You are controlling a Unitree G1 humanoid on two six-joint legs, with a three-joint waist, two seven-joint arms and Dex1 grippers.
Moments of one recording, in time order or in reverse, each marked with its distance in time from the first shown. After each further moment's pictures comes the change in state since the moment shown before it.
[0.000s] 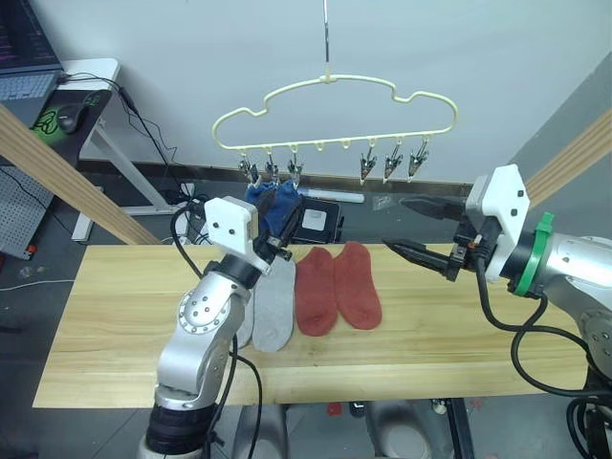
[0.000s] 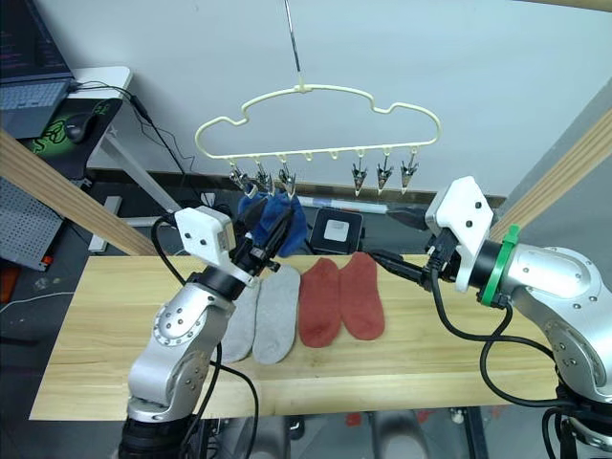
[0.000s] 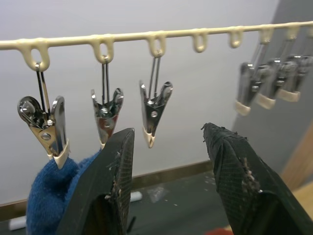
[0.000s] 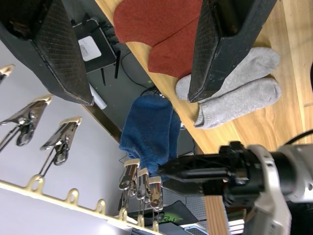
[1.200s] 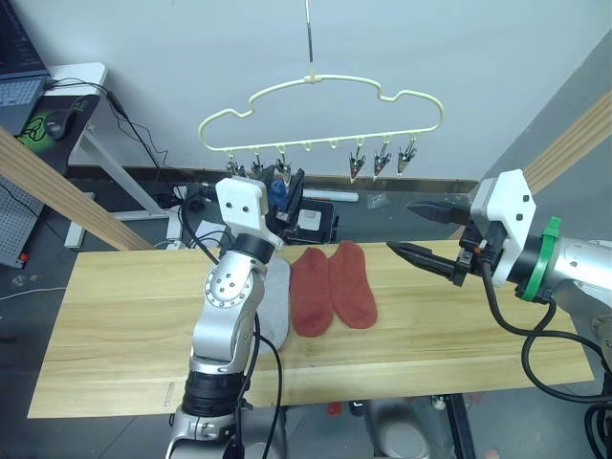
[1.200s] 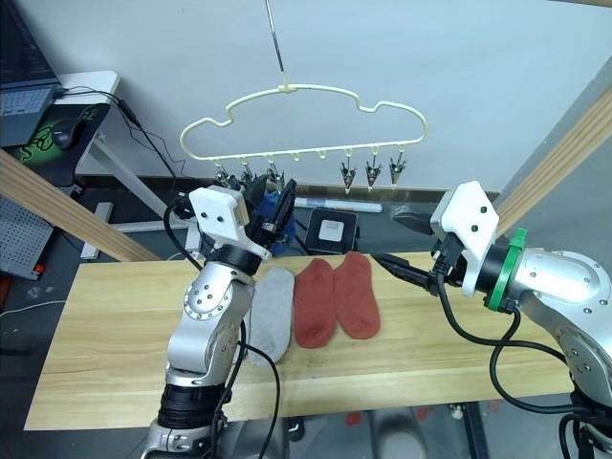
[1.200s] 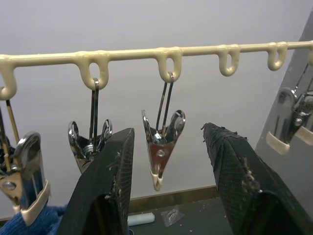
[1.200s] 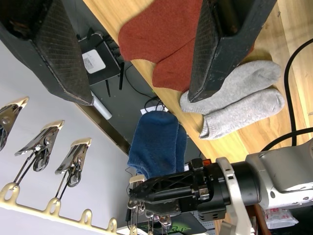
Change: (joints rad) left arm -0.142 -0.116 0.051 0.162 0.085 -0.081 0.042; right arm 0.042 -0.068 -0.001 -0.003 0.051 -0.033 -0.033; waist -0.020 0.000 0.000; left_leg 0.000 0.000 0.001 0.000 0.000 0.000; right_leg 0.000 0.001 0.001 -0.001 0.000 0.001
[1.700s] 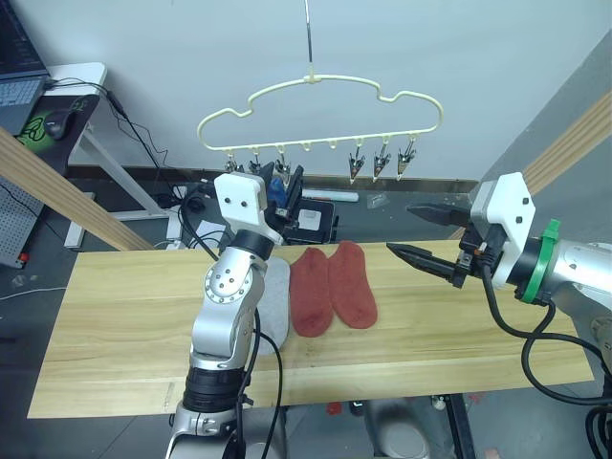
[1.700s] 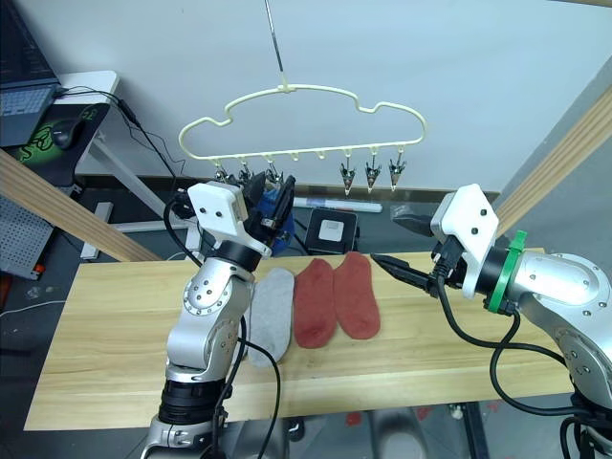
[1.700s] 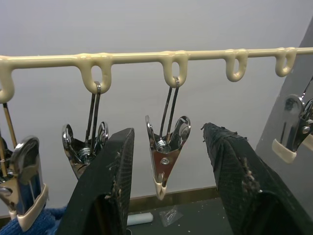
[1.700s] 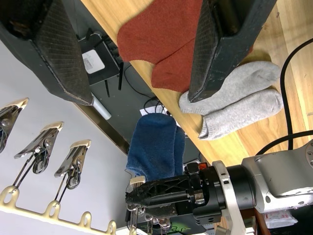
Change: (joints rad) left arm -0.010 0.001 -0.001 0.000 0.000 0.029 0.011; right arm 0.014 -0.002 0.002 0.000 0.000 -0.011 -0.001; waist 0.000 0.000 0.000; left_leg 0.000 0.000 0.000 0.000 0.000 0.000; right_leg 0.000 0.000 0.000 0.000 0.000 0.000
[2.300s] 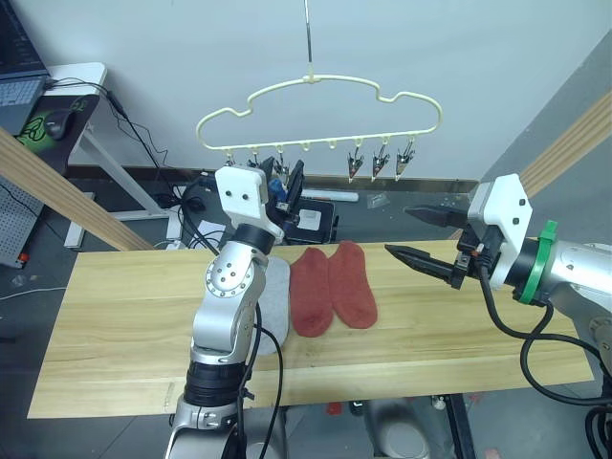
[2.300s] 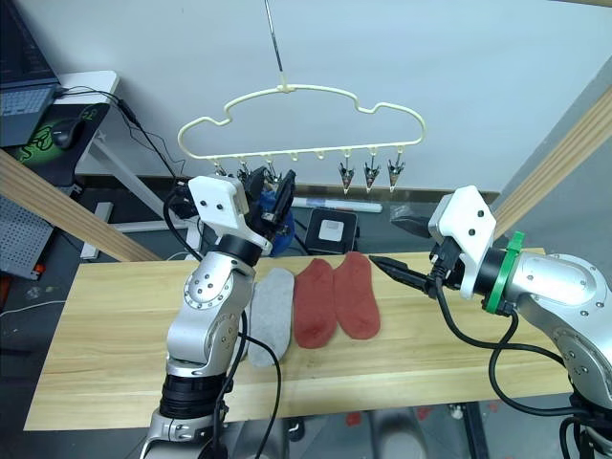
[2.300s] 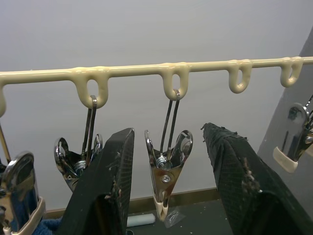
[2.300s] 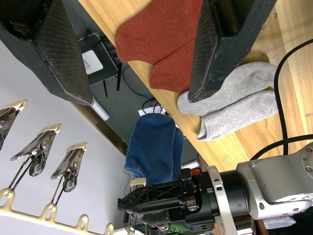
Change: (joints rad) left arm -0.031 0.004 0.001 0.000 0.003 0.033 0.014; right arm -0.001 0.000 0.011 0.000 0.000 0.000 -0.002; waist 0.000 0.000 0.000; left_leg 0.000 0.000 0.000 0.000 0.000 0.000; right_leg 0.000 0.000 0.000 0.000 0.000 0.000
